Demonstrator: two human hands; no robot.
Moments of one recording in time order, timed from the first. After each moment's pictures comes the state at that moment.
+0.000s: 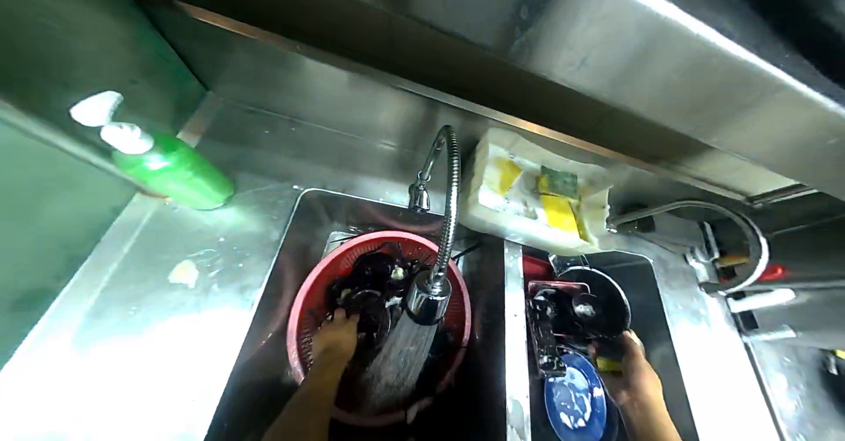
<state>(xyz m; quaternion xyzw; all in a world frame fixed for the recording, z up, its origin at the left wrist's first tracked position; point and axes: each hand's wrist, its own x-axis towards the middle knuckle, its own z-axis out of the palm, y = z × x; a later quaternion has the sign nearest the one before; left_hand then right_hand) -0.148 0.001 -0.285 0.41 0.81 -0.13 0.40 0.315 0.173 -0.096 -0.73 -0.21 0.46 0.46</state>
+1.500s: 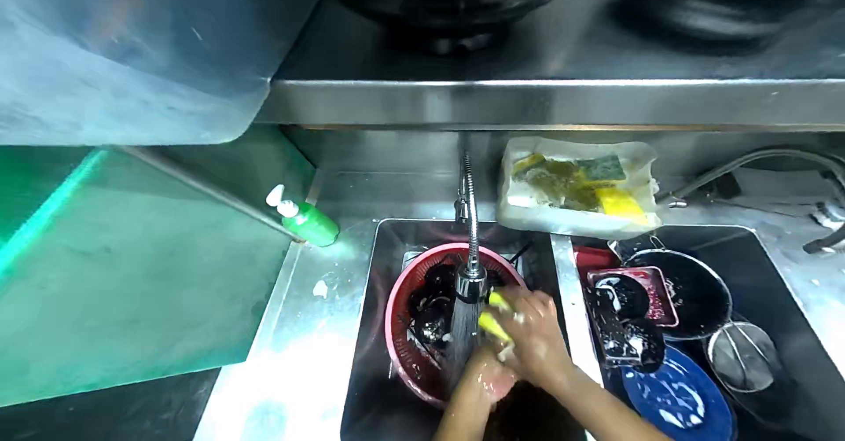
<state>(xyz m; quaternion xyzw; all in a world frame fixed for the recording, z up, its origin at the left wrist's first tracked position) -0.004 0.007 -0.087 -0.12 0.43 0.55 0.70 0.091 0.088 -0.071 -0.31 -0.91 0.15 0.23</state>
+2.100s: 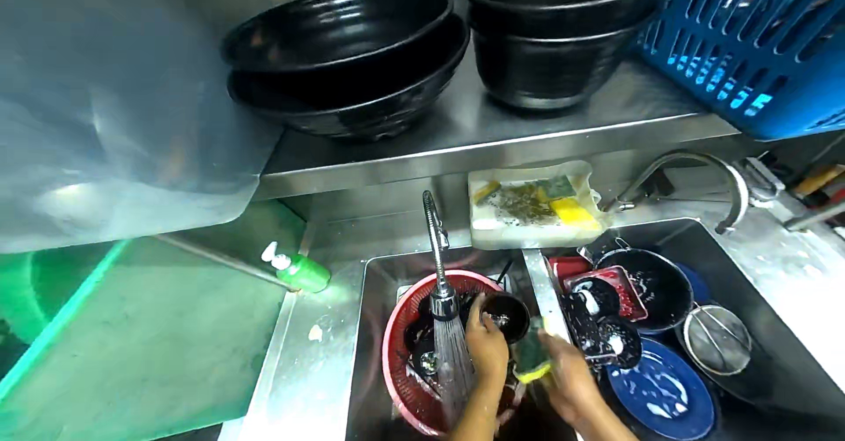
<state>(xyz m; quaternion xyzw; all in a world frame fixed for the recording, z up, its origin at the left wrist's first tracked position) 0.024 0.070 -0.094 0.30 0.79 0.45 0.29 0.149 0.064 -0.057 -0.56 -0.21 0.69 0.40</state>
